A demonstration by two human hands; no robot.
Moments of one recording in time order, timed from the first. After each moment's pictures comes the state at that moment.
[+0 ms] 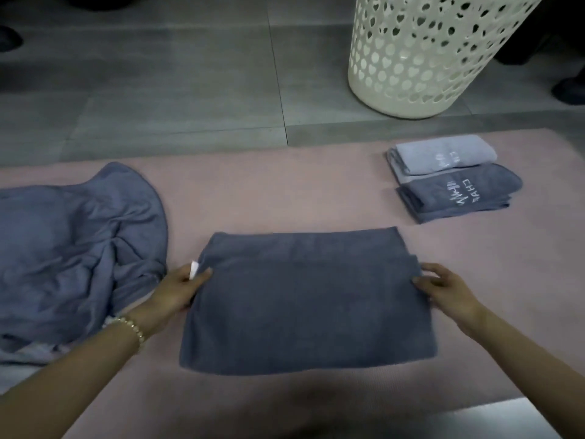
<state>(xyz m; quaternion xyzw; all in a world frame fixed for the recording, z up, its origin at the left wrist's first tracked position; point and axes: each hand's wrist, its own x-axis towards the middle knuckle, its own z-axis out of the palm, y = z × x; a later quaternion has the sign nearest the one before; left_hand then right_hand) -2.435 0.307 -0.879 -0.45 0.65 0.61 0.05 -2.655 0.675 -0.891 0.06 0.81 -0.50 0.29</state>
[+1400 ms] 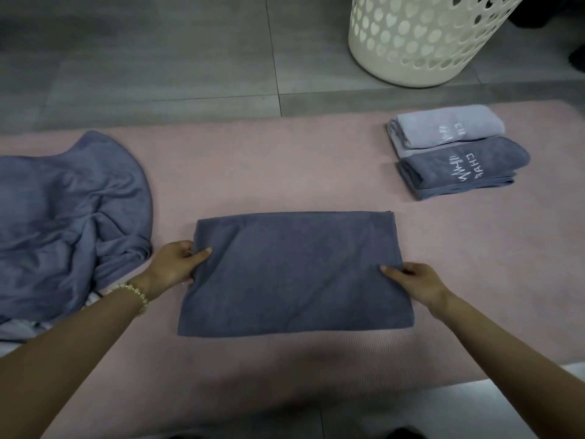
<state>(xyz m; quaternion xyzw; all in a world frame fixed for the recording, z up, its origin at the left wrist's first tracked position) -2.452 0.300 -0.917 -0.46 0.72 0.51 0.08 -2.643 0.662 -0.922 0.05 0.85 -0.37 0.36</state>
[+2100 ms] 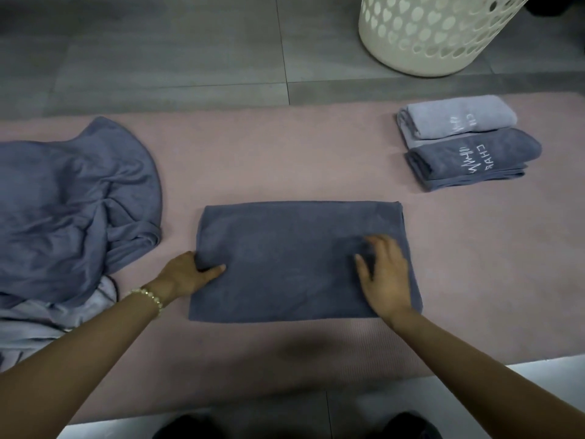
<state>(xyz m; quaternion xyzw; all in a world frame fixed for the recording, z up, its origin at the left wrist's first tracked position) -2.424 0.315 -0.927 -0.43 0.79 0.37 0.22 -2.586 0.619 -0.944 -0.22 0.94 -0.27 0.06</state>
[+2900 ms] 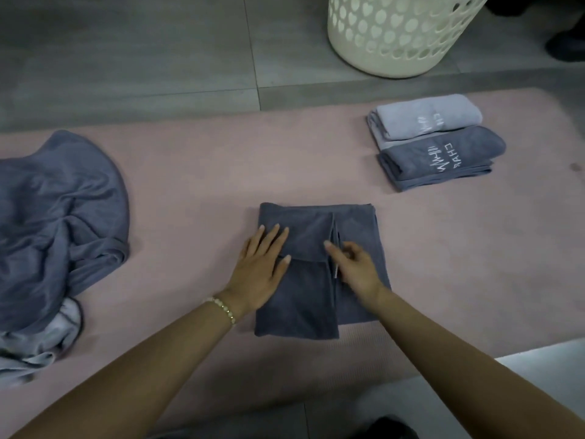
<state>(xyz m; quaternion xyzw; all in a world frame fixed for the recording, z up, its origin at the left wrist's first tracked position) -2.508 0.432 -0.936 -0.12 0.94 0.29 0.12 -2.611 0.603 -0.936 0.06 0.75 -0.56 0.34</state>
